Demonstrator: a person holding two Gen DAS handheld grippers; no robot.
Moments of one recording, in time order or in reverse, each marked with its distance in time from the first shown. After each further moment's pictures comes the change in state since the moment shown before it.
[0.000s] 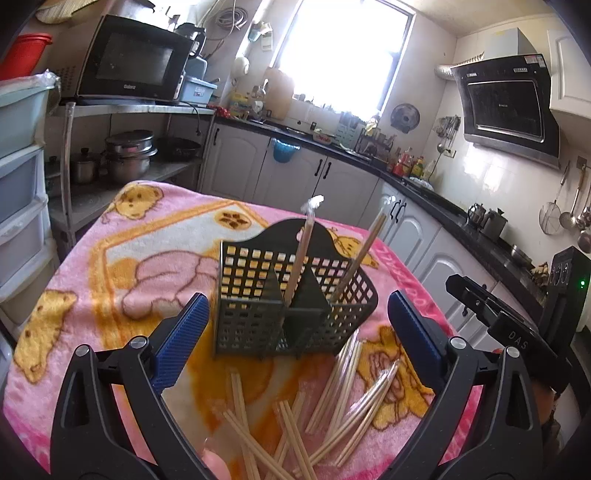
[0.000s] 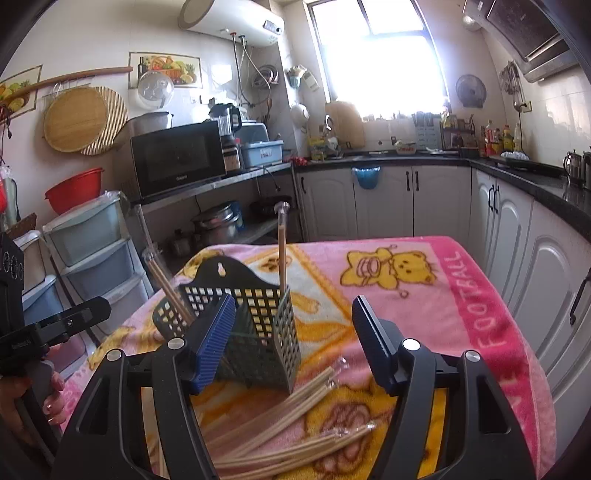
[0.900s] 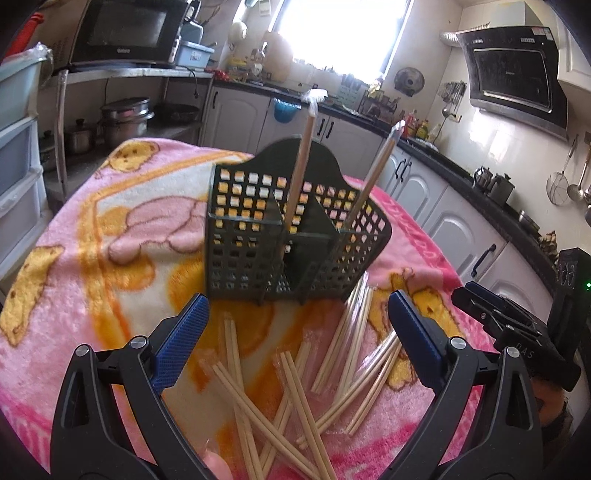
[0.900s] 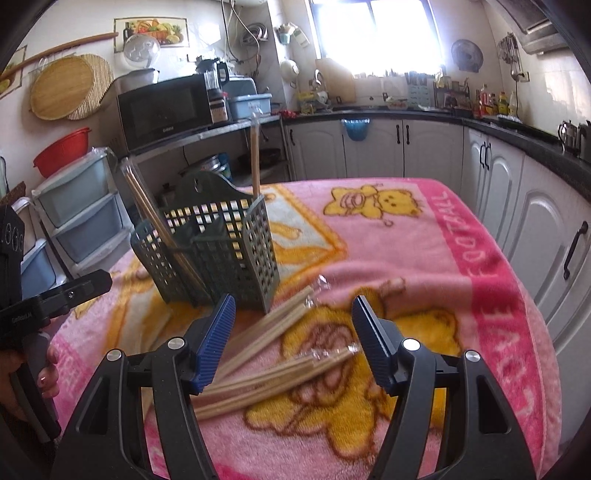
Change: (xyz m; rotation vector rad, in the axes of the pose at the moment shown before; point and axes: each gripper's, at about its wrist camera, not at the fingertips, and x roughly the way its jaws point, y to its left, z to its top) left arm 0.028 -0.008 -0.044 0.013 0.148 0.016; right arm 0.002 -0.023 -0.060 0.020 0.191 -0.030
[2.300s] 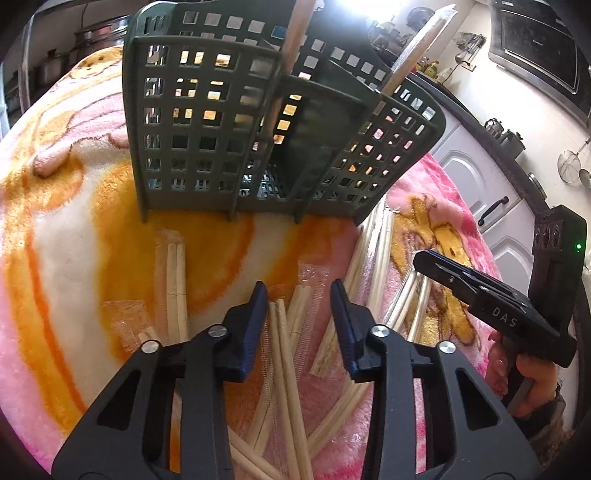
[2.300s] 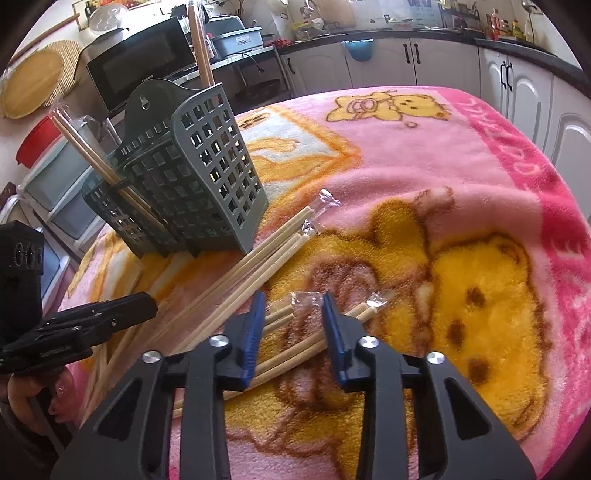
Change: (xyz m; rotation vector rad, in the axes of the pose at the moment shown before) left arm 0.094 0.005 -0.035 -0.062 0.308 -0.057; right arm 0.091 -0.025 -0.023 0.101 0.260 0.103
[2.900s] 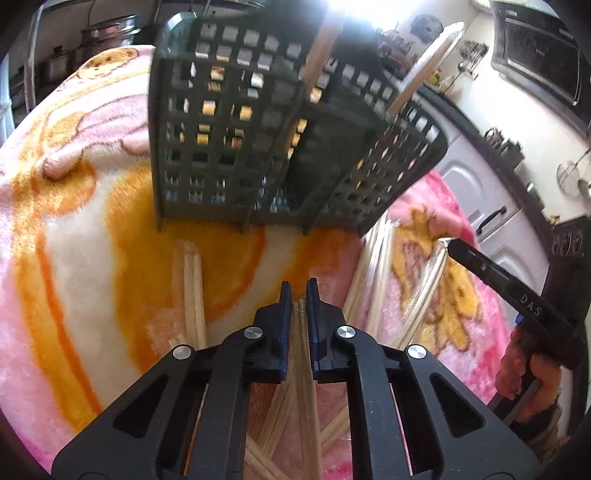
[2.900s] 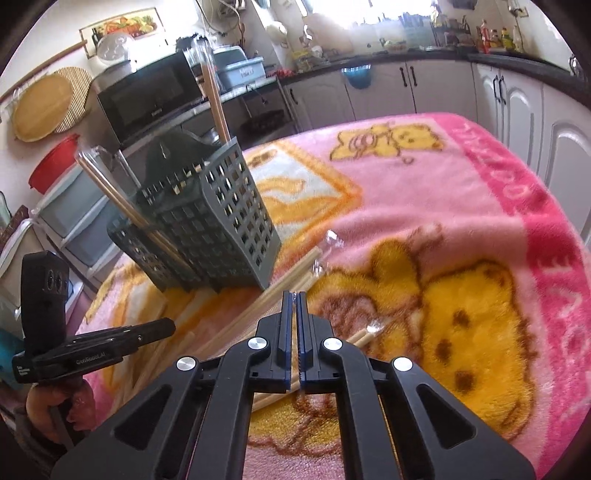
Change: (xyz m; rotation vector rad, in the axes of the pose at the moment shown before) left arm -0.020 0.012 0.009 -0.031 -0.031 -0.020; right arm -0.043 0.004 0.011 0.014 -0.159 0.023
